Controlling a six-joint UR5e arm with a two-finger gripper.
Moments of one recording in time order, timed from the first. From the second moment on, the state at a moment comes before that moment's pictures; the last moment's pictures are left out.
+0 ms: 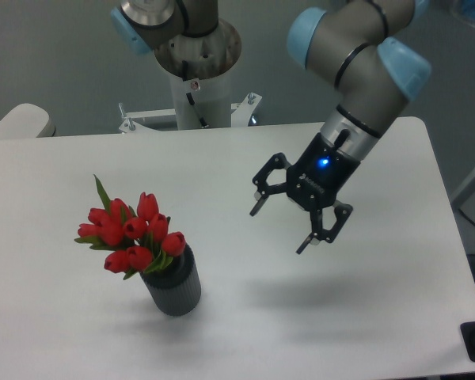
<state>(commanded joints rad) 2.72 -1.84 -1.75 -1.06 0.57 1.33</state>
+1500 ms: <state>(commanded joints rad) 2.52 -1.86 -1.87 -0.77 0.53 1.37</state>
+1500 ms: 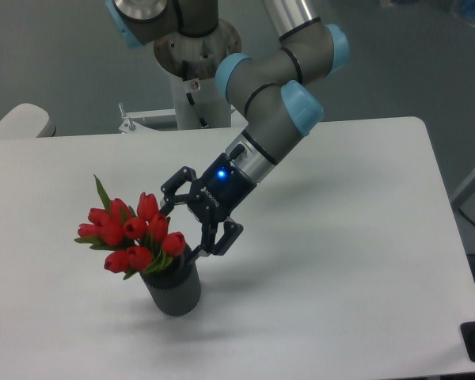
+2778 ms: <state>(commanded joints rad) 2.47 -1.90 -1.85 -0.76 0.53 1.35</state>
